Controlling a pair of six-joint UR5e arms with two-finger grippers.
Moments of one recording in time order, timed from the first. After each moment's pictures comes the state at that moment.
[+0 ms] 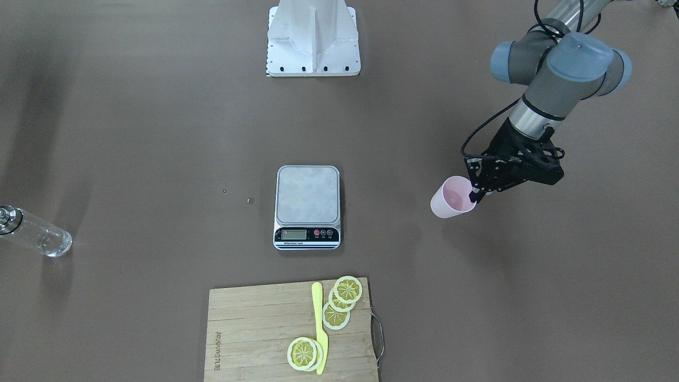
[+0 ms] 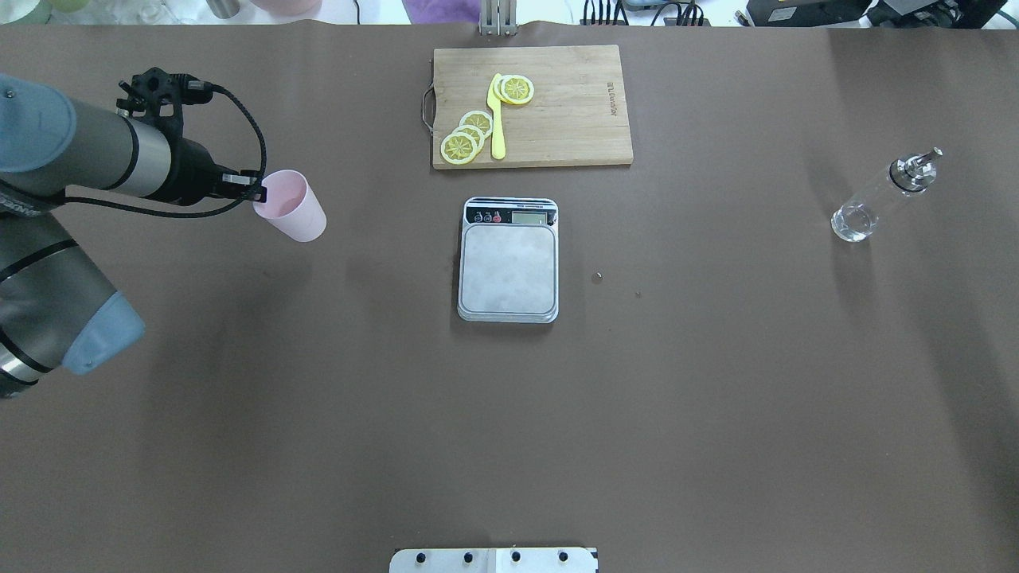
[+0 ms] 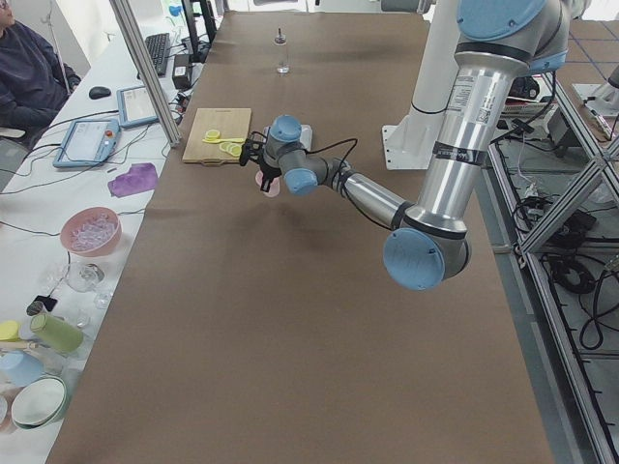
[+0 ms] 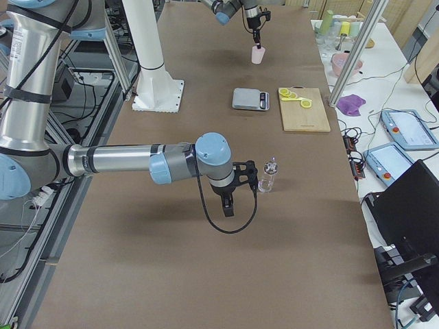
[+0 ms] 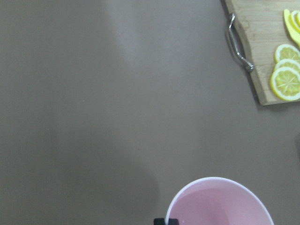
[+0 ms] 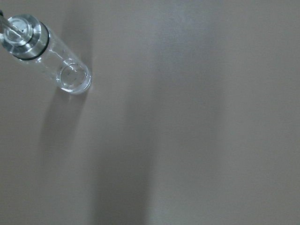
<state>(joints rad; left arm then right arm) -0.84 -1.90 -1.73 -2.14 -1.97 -1.02 1.55 -1.83 1.91 -1.38 2.38 0.06</state>
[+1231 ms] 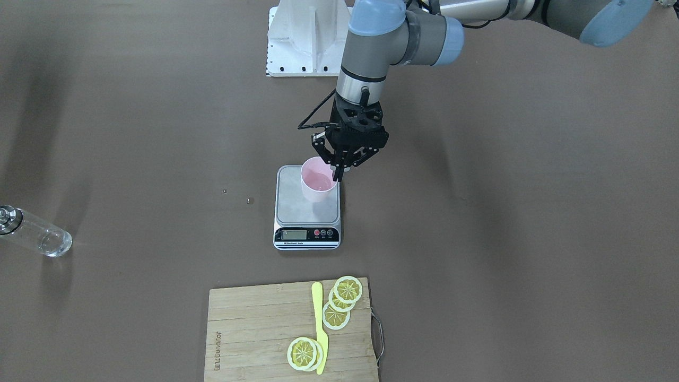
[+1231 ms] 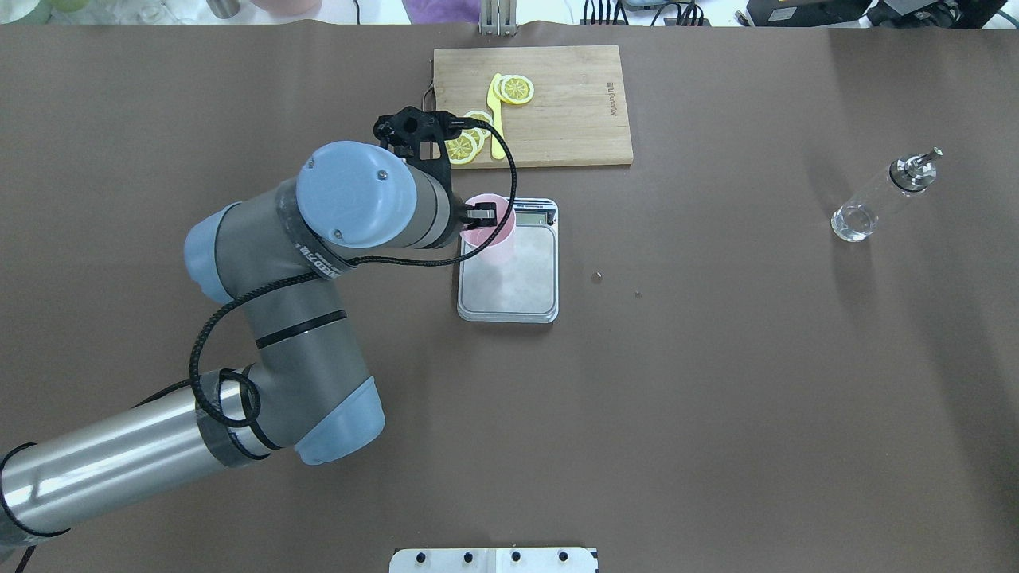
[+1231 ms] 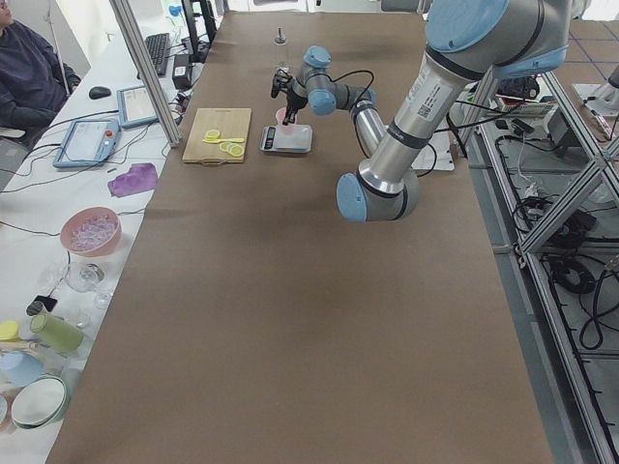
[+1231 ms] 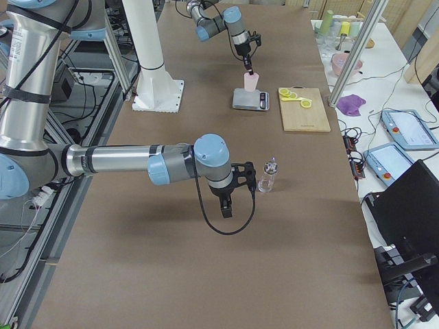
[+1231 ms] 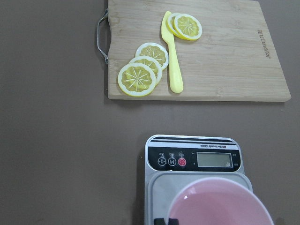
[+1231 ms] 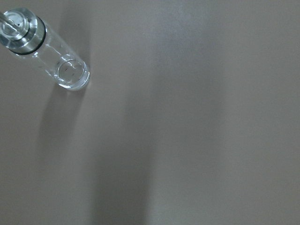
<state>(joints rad) -0.53 -2.33 -1.66 -1.76 -1.60 -1.25 1.55 -1.84 1.91 -1.38 2.38 0.06</state>
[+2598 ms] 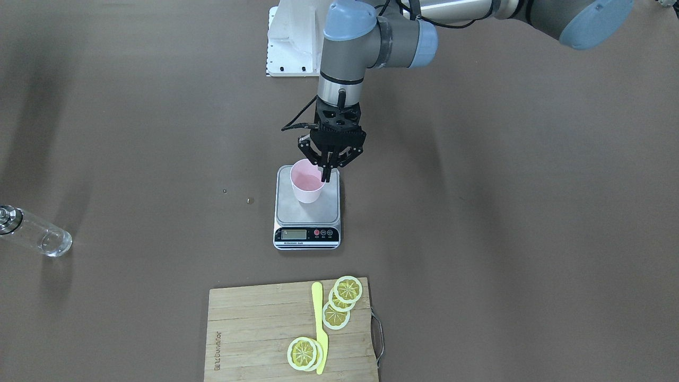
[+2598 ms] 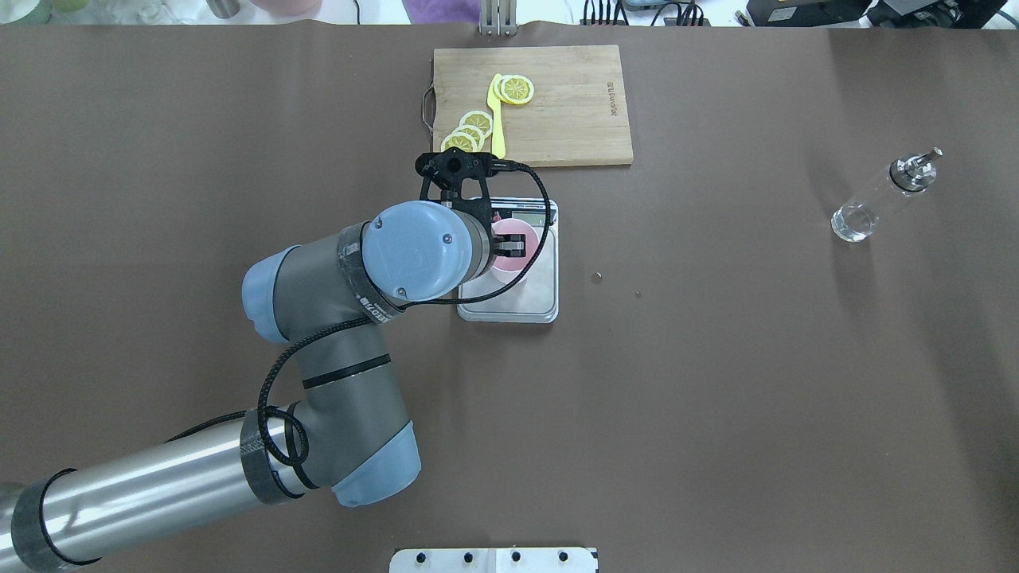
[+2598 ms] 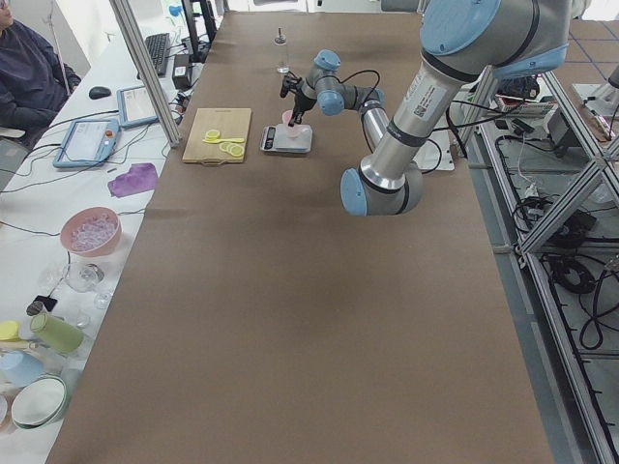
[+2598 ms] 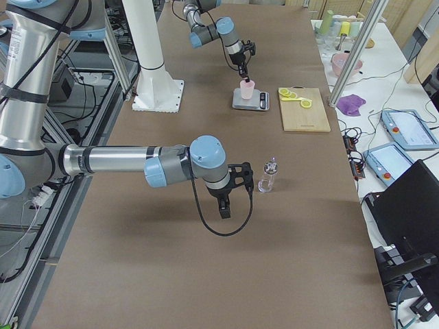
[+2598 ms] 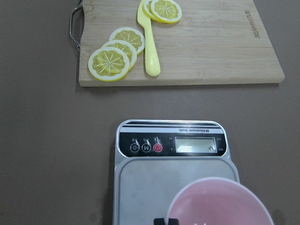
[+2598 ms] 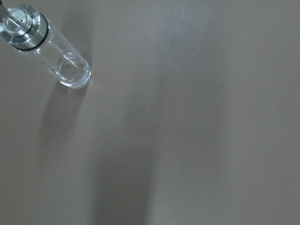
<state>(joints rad) -0.46 -2.35 -1.63 -1.76 -1.49 -1.24 1.55 -1.86 1.91 -1.34 2.39 0.06</state>
